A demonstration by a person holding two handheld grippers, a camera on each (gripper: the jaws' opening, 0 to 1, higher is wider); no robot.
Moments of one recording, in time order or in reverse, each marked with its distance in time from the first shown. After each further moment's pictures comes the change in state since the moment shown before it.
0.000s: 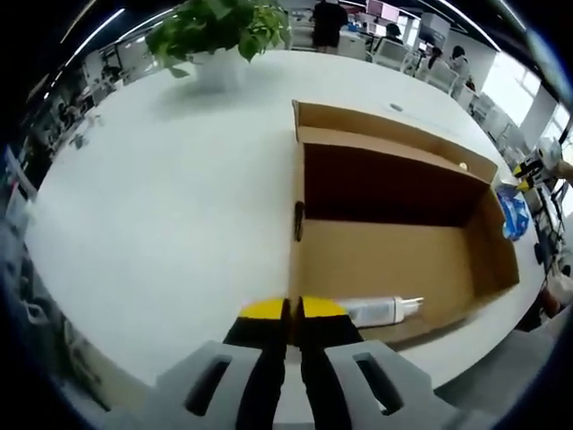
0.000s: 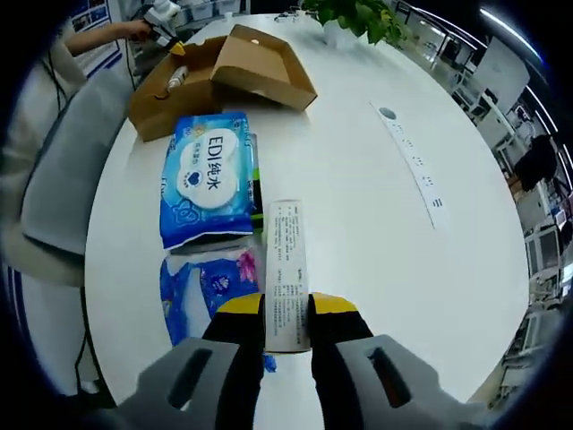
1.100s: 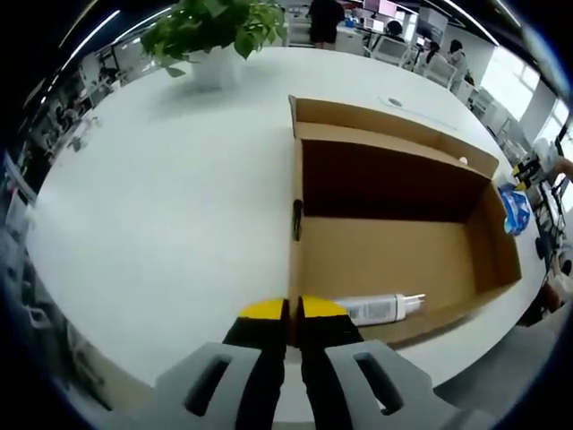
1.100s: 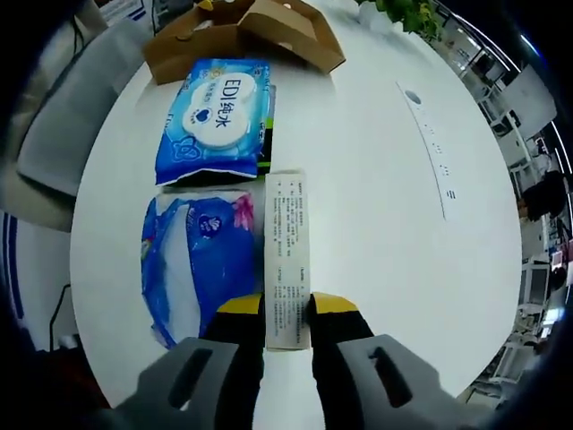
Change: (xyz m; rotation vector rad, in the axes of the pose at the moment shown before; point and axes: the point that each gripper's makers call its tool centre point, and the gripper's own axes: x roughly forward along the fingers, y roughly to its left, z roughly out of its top) left arm 0.003 0.001 -0.002 0.019 0.015 0.002; right arm 0.007 0.005 -0.027 -0.155 0.129 0.014
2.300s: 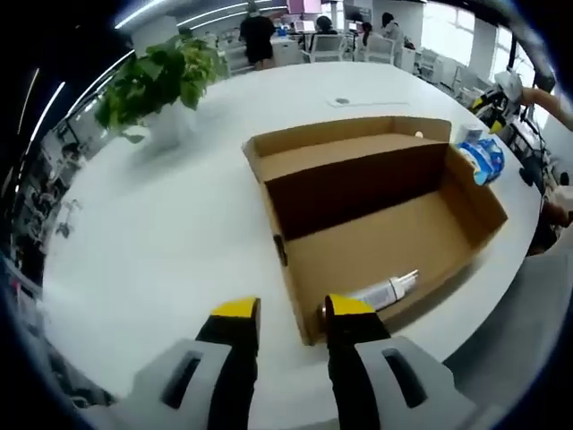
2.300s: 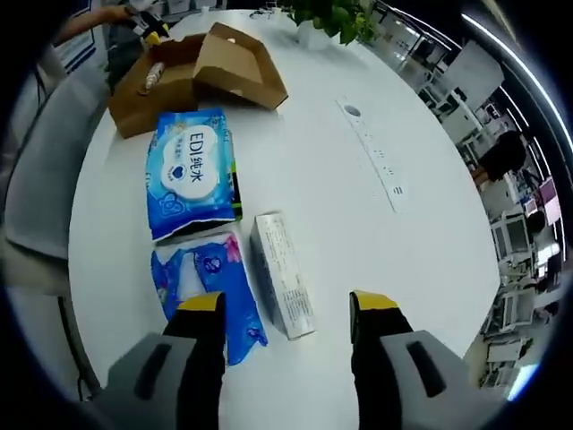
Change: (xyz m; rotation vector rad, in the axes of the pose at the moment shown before) left arm -0.030 -0.006 0.030 0.368 -0.099 -0.066; right arm -0.051 -0.004 0.021 0.259 -0.117 -0.220
